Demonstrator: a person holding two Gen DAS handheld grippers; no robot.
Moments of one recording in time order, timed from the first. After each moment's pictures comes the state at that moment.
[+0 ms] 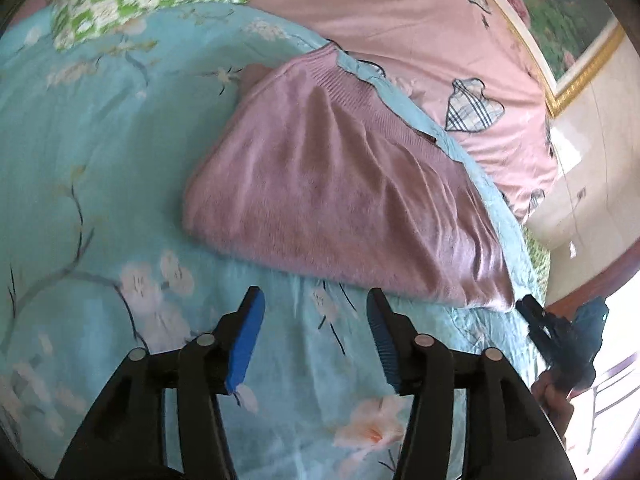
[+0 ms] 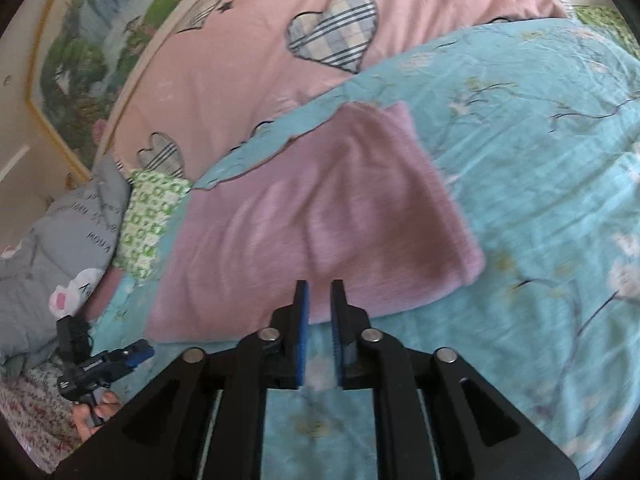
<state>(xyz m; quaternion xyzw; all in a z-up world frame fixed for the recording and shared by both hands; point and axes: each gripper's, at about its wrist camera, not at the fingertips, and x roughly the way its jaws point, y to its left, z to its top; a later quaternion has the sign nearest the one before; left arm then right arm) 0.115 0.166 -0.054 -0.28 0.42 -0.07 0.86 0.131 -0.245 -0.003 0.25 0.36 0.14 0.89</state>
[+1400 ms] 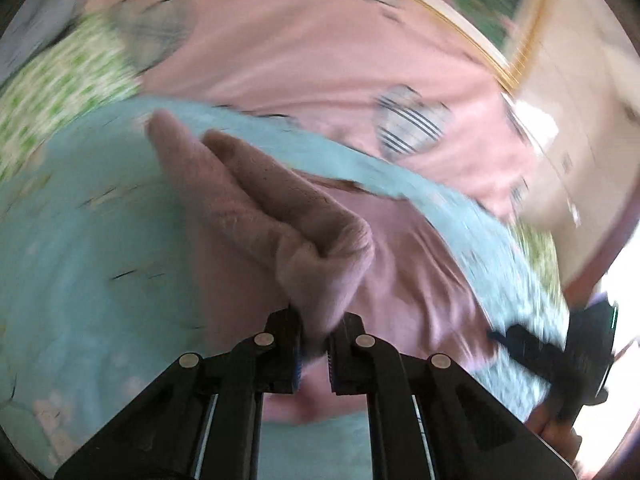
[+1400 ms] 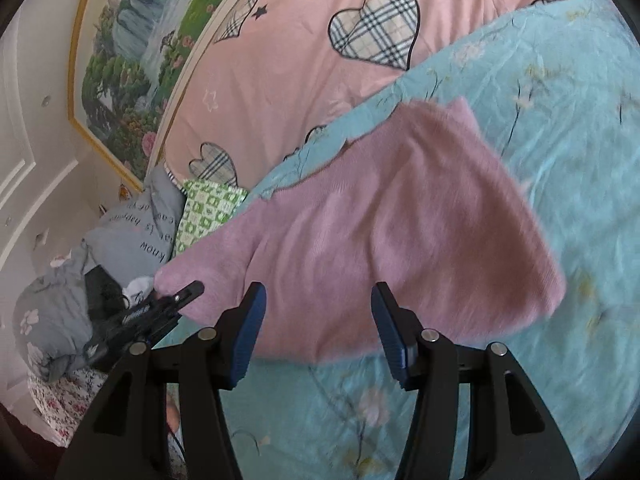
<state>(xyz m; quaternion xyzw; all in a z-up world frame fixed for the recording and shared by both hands) 0.199 0.036 0.023 -0.14 0.34 -0.12 0.92 0.169 -0.260 0.005 0.30 0.32 0.23 0.87</state>
